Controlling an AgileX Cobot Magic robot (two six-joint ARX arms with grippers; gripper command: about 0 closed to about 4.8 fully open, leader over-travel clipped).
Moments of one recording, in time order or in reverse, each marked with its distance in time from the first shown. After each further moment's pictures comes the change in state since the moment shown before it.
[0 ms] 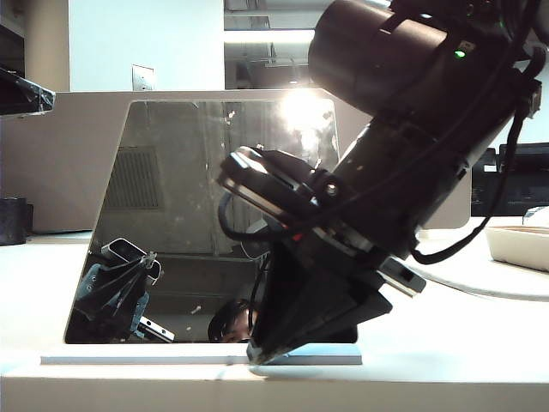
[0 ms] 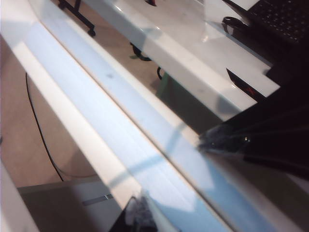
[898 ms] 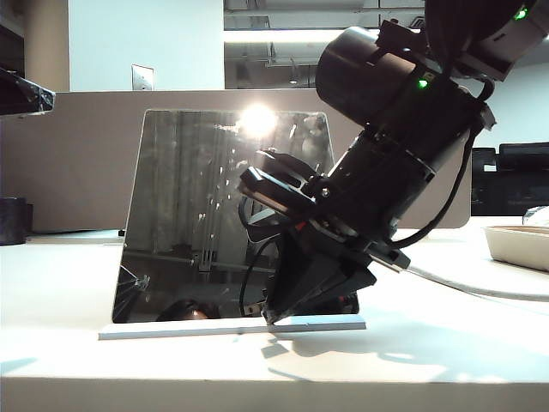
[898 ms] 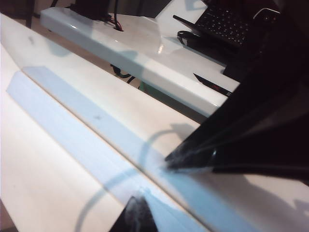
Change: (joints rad) left arm 0.000 0.000 0.000 0.000 0.000 0.000; right arm -0.133 0.110 0.131 -0.005 0.004 -0.095
